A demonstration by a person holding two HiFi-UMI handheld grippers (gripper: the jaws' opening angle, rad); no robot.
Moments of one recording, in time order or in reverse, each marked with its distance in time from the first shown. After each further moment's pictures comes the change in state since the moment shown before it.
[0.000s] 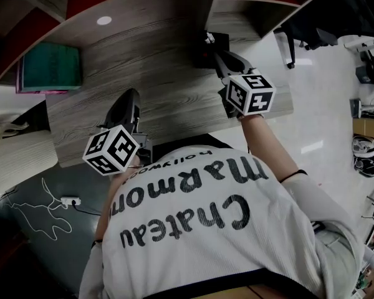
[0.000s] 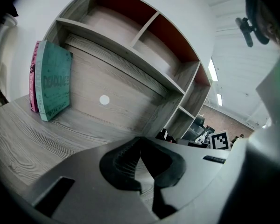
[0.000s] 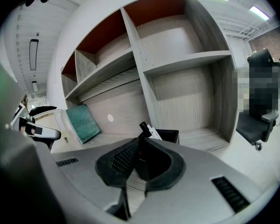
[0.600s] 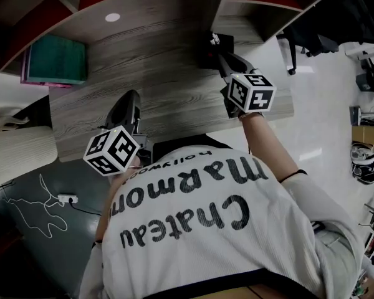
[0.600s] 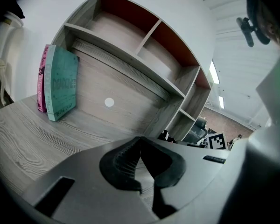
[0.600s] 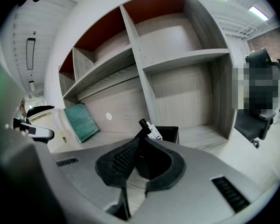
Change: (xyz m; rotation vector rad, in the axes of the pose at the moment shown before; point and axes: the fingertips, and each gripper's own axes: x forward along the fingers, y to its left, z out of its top) left arm -0.018 0.008 -0.001 -0.016 -0.034 0.021; right arm 0.003 -0.002 -0.006 0.015 0.022 -0.023
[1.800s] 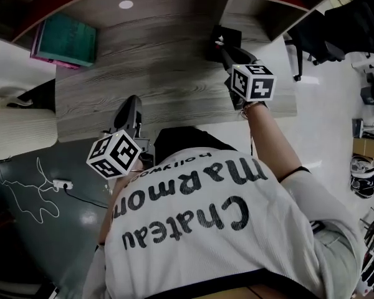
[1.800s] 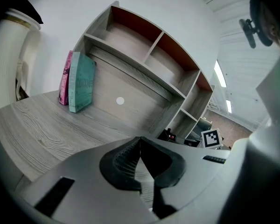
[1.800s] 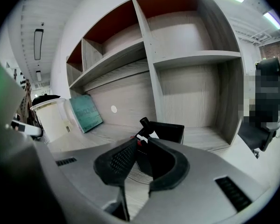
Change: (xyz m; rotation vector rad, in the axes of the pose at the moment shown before) left arm -0.052 0.002 -0.031 -0.056 -0.040 0.088; right arm 0.003 0.004 -0.006 -0.108 0.054 0.036
